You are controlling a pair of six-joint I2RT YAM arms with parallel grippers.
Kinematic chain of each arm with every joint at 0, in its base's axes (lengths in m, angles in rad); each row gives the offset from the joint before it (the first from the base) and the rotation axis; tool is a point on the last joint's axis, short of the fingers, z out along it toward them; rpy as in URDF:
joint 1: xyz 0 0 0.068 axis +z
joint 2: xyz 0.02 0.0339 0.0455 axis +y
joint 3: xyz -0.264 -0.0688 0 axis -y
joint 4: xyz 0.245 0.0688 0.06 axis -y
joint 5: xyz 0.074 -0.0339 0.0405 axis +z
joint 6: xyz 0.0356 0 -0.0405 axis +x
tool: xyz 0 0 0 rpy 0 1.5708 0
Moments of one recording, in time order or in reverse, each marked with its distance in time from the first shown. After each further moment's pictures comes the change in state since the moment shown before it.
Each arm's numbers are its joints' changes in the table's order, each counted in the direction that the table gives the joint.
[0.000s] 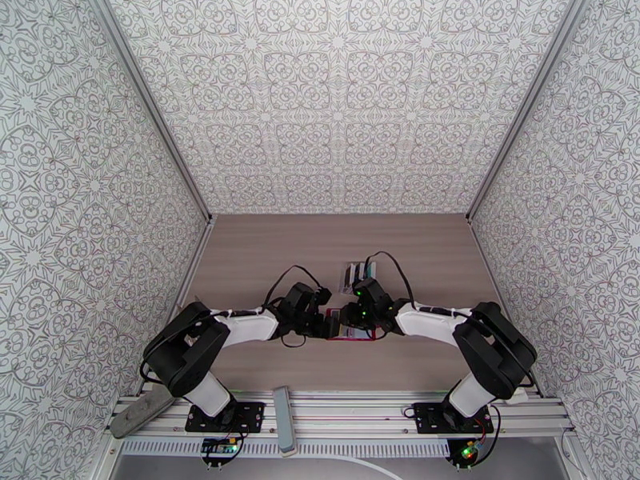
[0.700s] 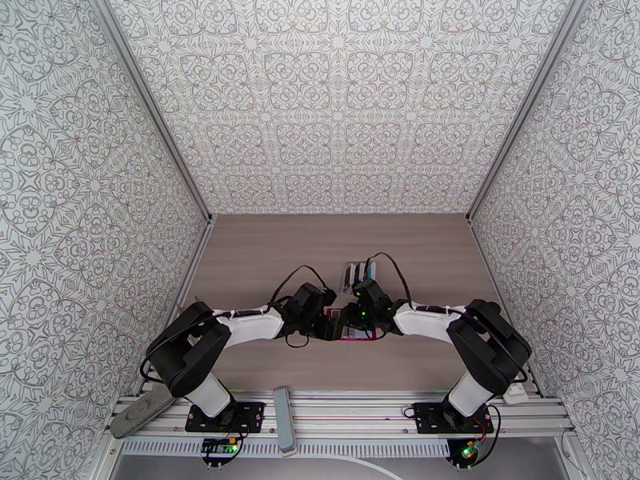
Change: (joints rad) left arm -0.080 0.021 0.086 -0.137 0.137 0.082; right arm -0.003 0.036 -0.003 0.031 0.006 0.026
